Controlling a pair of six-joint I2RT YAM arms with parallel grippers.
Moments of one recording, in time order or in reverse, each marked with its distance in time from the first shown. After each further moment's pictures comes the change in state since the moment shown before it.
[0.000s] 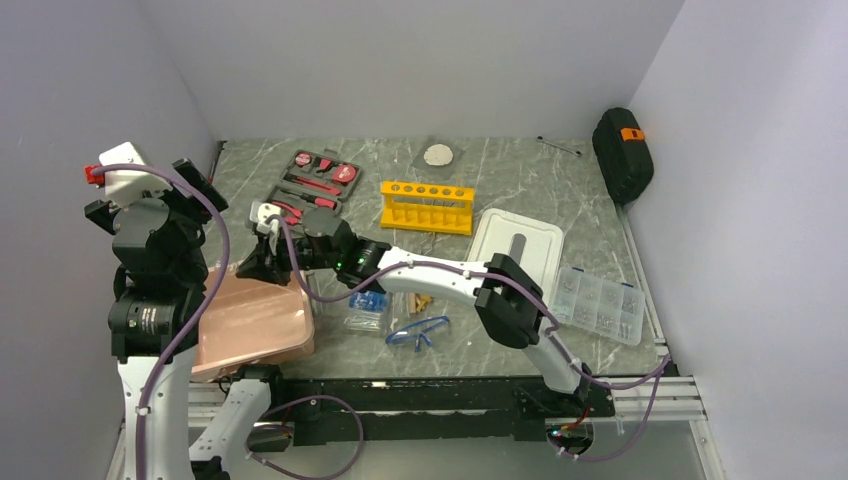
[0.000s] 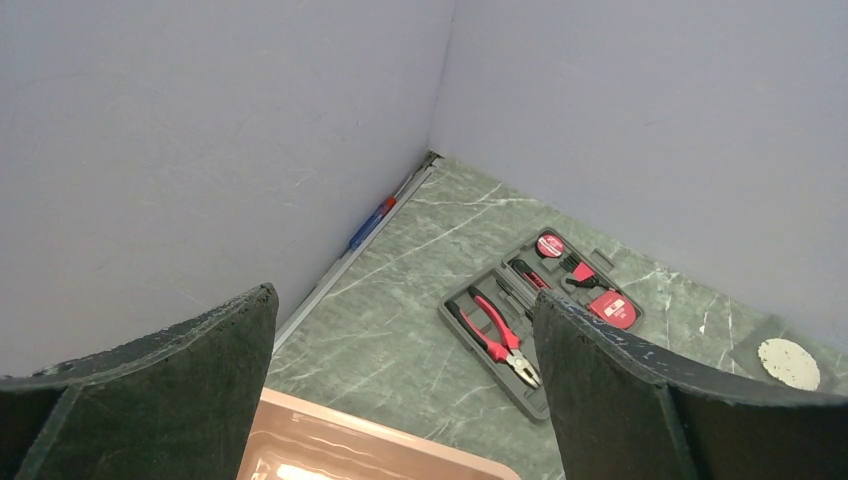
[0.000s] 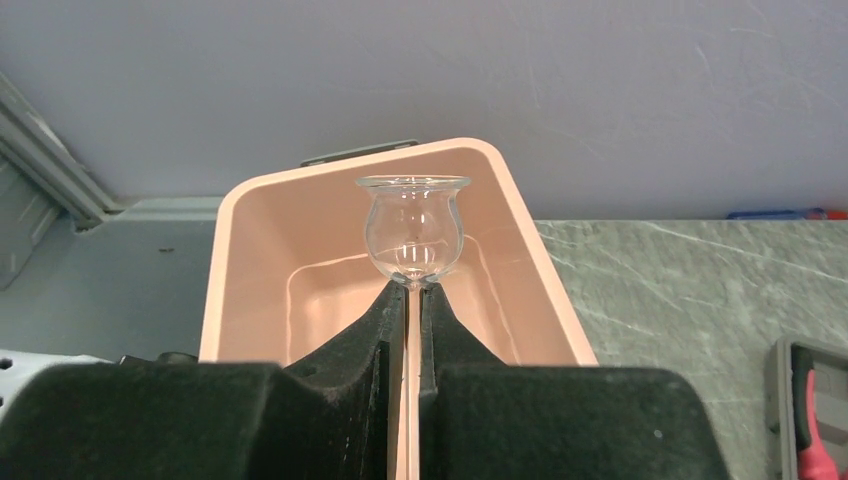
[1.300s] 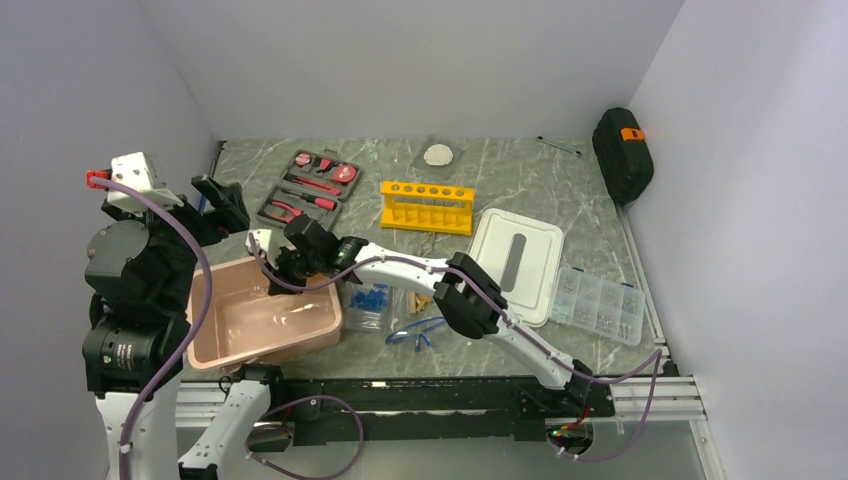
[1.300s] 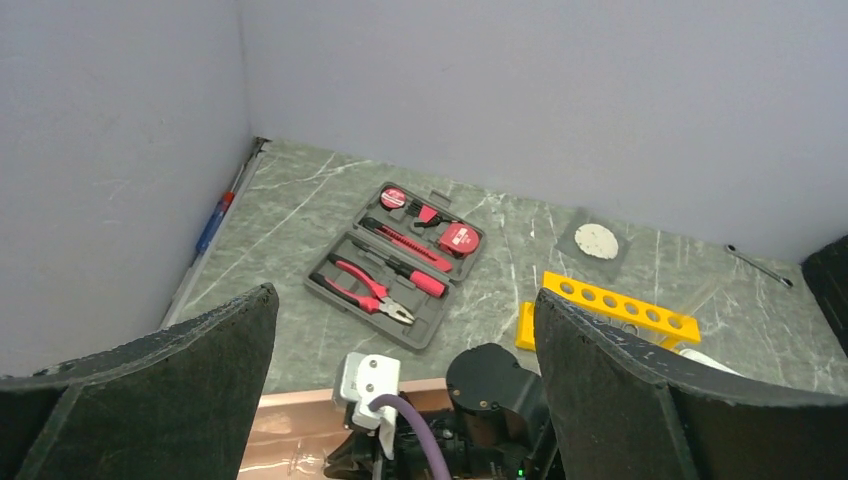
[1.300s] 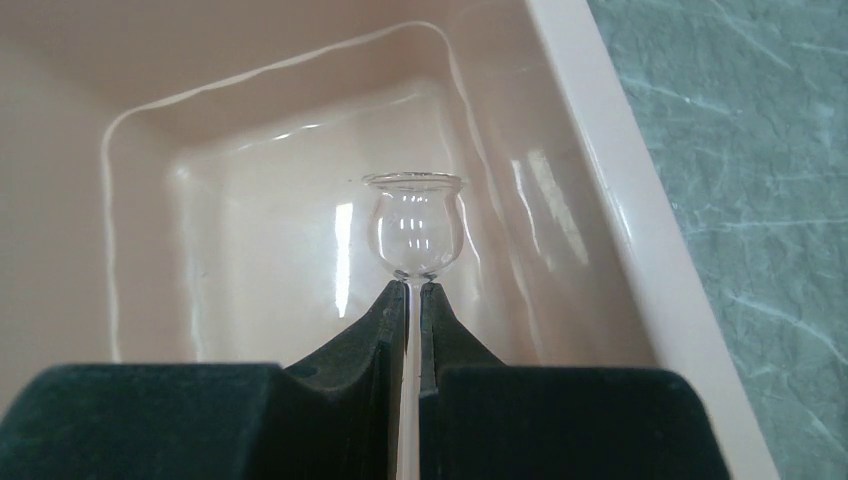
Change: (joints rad) left arm -0.045 -0.047 0.113 -0.134 0.359 -0.043; right arm -0.061 0.336 0.338 -0.495 -0.071 -0.182
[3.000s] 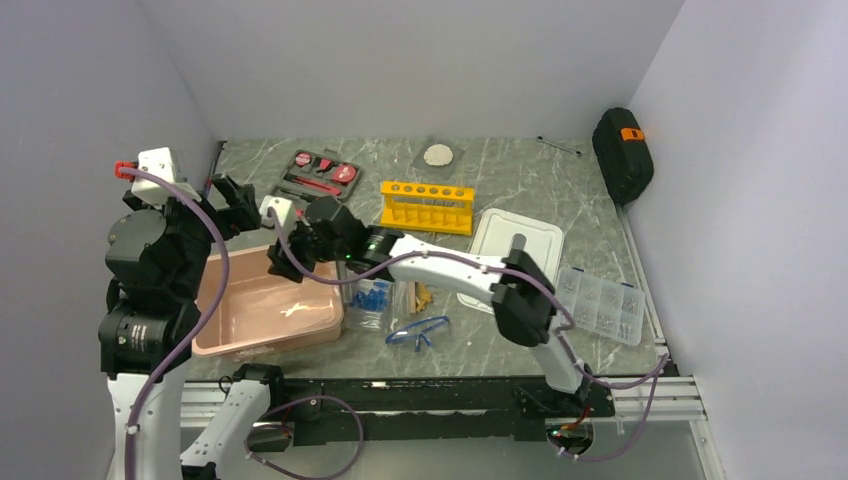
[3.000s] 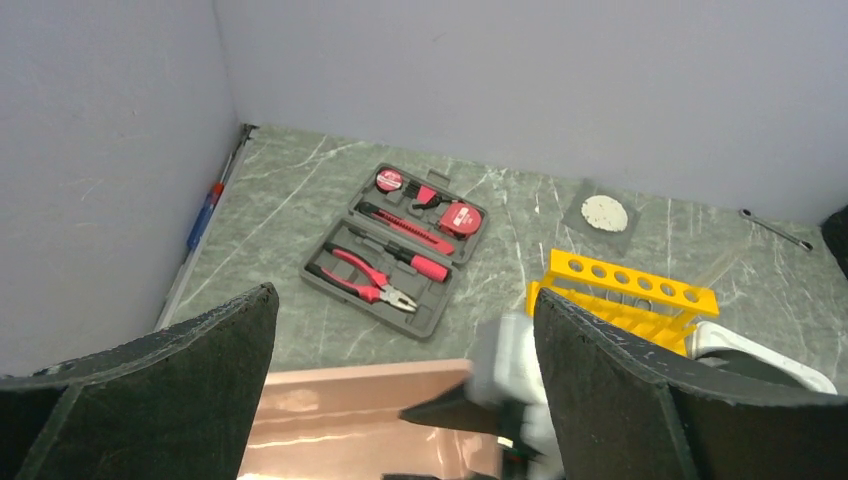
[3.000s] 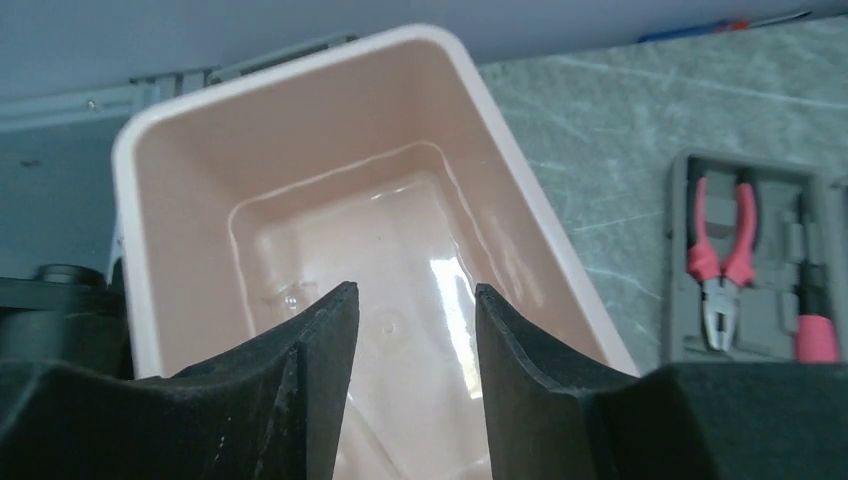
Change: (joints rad) left arm -0.014 0.011 -0.073 0.031 0.034 0.036; right arm 0.018 -0.341 -0.275 0.098 0.214 0.060
